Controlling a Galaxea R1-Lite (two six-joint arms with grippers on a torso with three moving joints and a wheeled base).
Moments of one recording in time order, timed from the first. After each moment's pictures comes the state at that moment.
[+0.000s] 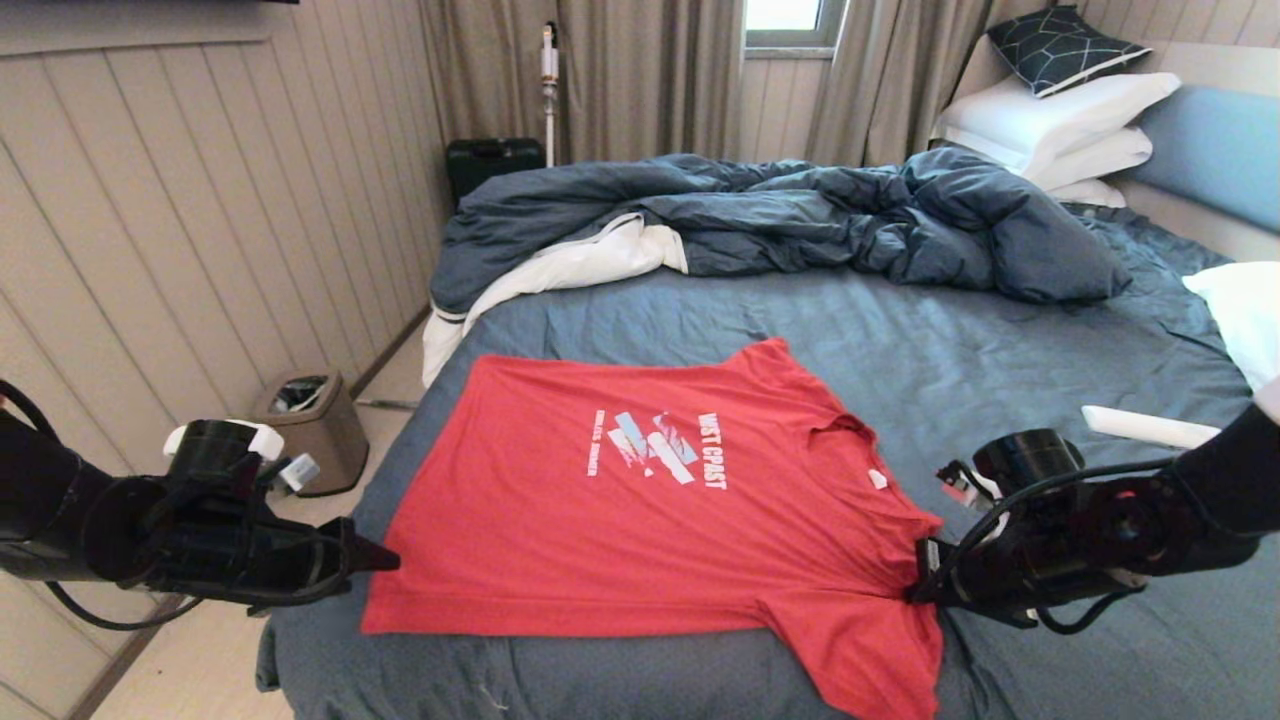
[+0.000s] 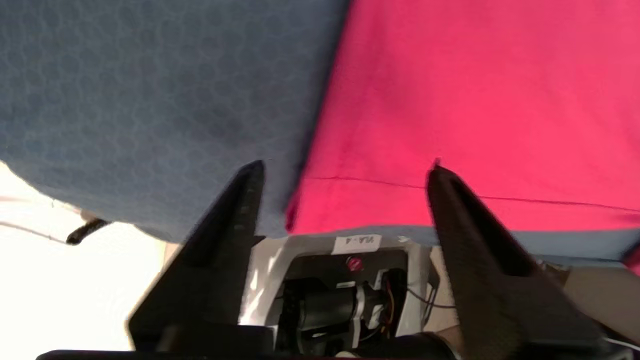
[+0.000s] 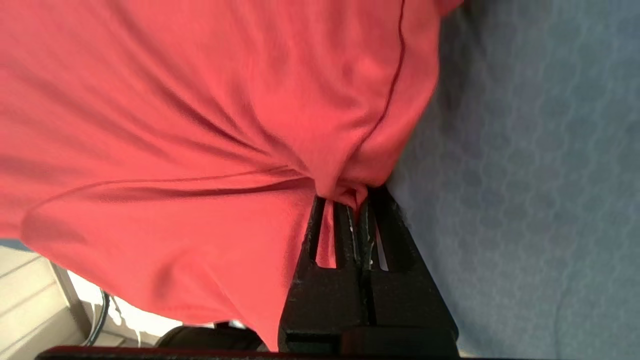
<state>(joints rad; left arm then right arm) 0.00 1.92 -0.73 -0.17 -0.38 -0.32 0.01 1.95 -0.77 -0.13 0.22 0.30</state>
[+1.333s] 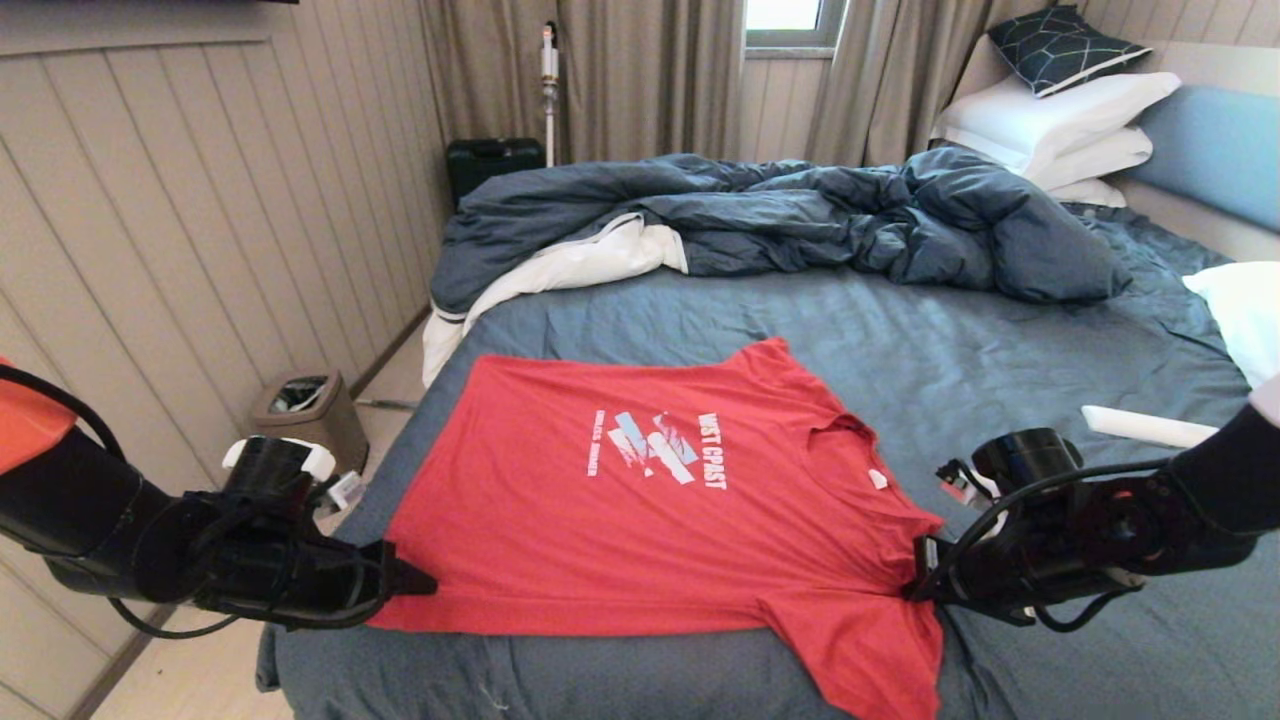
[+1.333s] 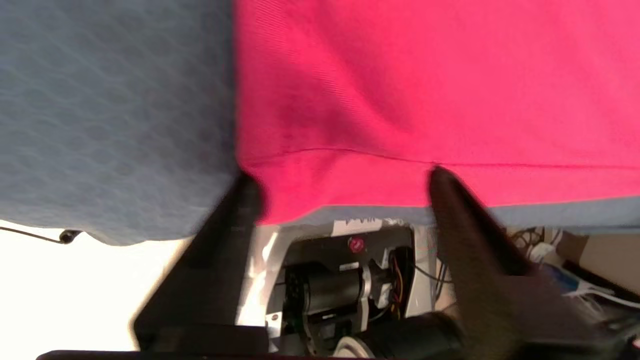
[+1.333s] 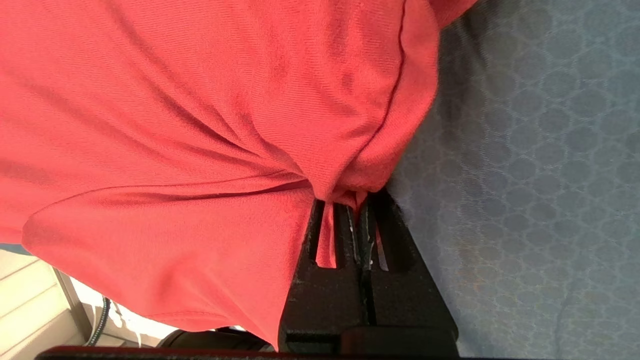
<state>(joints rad) -0.12 1.96 -0.70 -0.22 -0.37 -0.33 0.00 1.96 -0.78 -0.14 0.23 0.31</state>
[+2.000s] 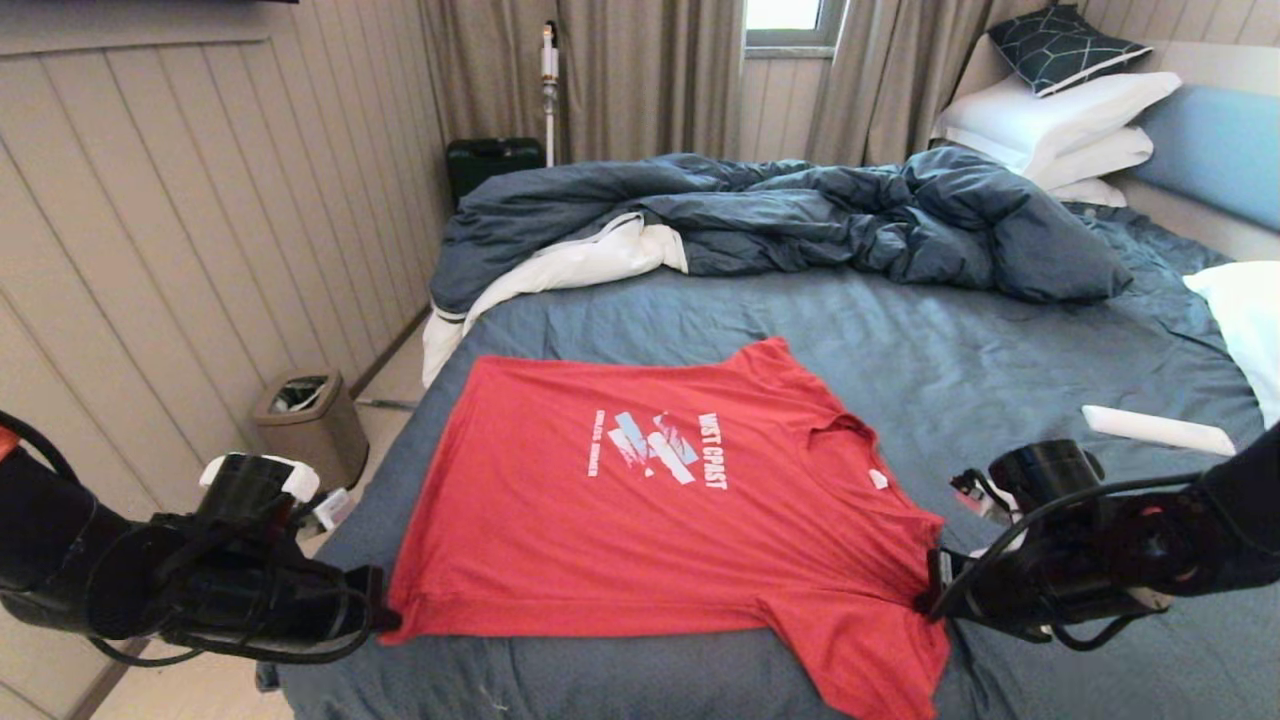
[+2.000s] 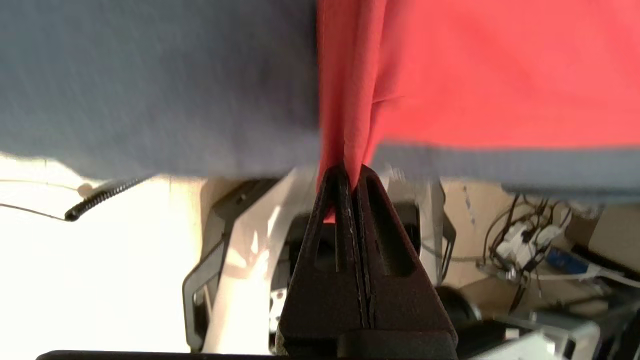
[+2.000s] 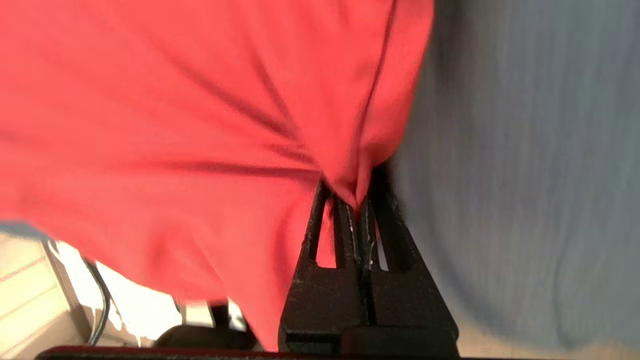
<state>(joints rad) -0.14 1.85 -0.59 -0.21 -0.36 -0.32 0.00 1.89 -0.69 -0.14 0.23 0.31</state>
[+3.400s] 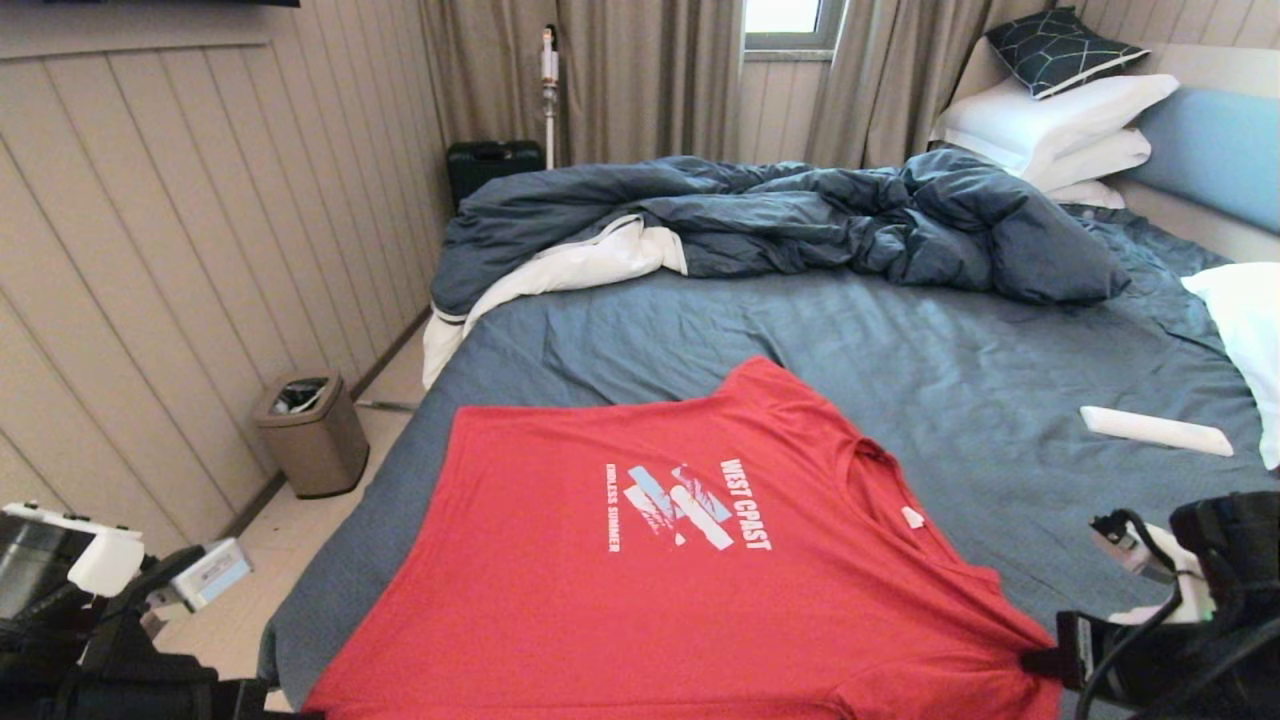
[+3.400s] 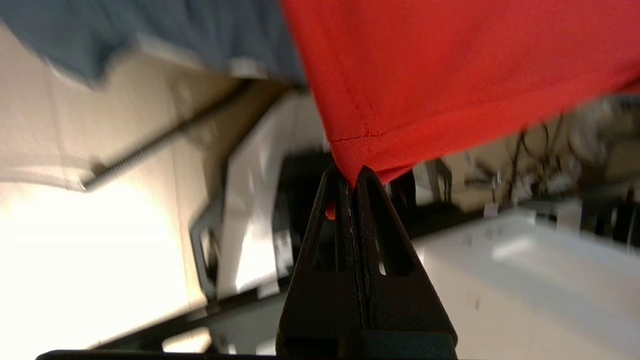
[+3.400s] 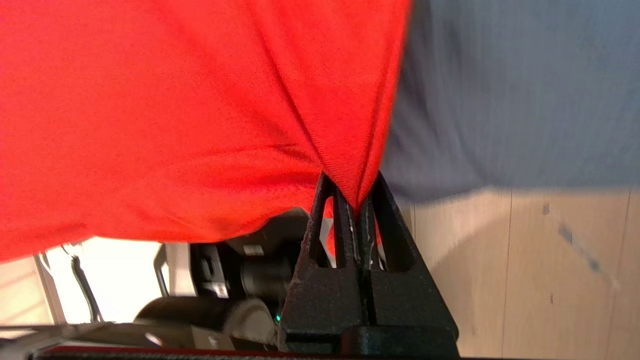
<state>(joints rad) -0.23 1.28 -0.46 0.17 -0.33 -0.29 -0.12 1.48 -0.44 -0.07 0.25 0.22</state>
